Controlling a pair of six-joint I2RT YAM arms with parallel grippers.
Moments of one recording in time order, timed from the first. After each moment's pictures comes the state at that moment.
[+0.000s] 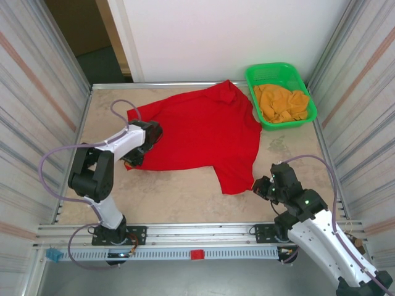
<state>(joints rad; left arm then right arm) -0.39 1.73 1.18 -1.24 -0.69 -0.19 0.49 0.47 0.49 -0.89 -0.10 0.96</state>
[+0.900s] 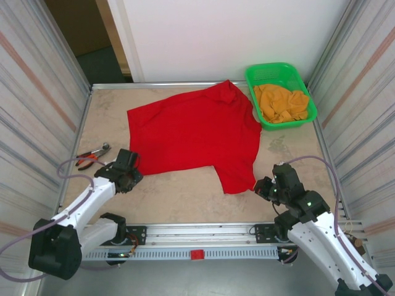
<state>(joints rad) -0.28 1.02 0.52 -0.68 -0.18 -1.02 0.48 0.44 0.50 -0.92 -0.09 0.96</state>
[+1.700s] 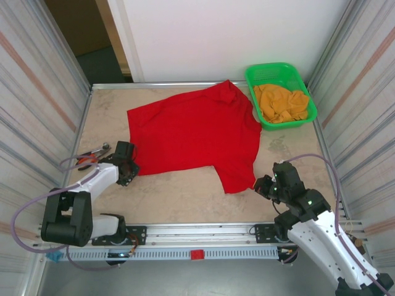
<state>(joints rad) -0.16 1.27 0.57 -0.53 -0.17 -1.01 0.48 0.46 0.53 -0.92 -0.09 0.95</state>
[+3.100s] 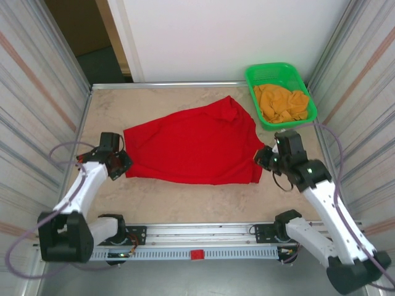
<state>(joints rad) -0.03 1.17 0.74 -0.74 -0.03 -0.66 0.33 0.86 0.90 -0.85 -0.12 0.78</state>
